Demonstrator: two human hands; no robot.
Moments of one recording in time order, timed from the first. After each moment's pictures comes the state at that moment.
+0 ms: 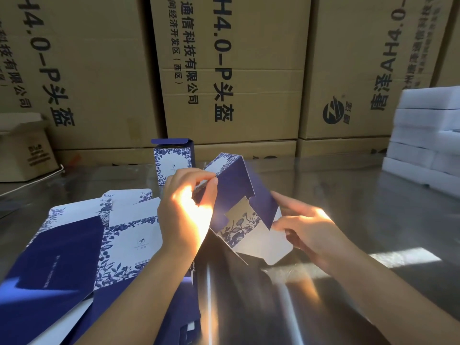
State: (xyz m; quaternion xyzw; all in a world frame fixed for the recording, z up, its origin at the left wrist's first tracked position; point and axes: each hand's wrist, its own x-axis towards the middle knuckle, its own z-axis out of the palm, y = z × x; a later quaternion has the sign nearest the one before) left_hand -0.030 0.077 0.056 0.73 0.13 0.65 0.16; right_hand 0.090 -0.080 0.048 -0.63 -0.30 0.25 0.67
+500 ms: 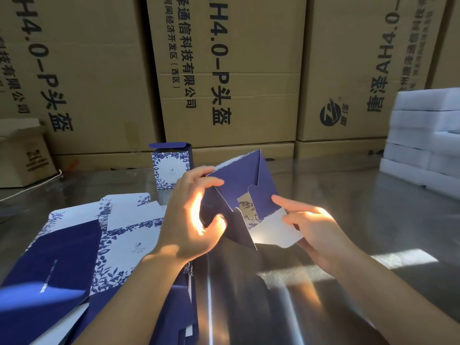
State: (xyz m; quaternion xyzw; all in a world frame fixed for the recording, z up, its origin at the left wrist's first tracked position) left_hand -0.036 0.087 0.052 0.83 0.01 0.52 0.20; right_hand 0.100 -0.084 0.048 -0.62 -0.27 0.23 0.70
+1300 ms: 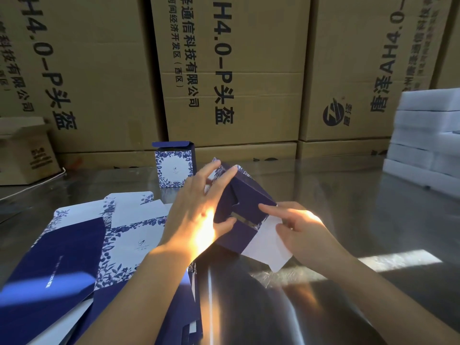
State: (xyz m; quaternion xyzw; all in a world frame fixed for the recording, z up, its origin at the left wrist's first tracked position) left_hand -0.032 0.090 0.054 0.87 0.07 0.48 -0.06; right_hand 0.086 -0.080 0.039 -0.73 -0.45 0.04 0.51
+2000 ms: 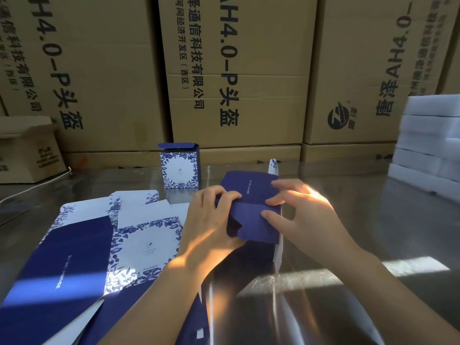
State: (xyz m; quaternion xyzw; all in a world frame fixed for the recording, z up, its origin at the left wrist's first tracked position) left_hand -0.022 0.086 0.029 0.87 0.12 0.47 -0.03; right_hand 0.080 -0.073 0.069 -0.79 -0.48 -0.21 0.33
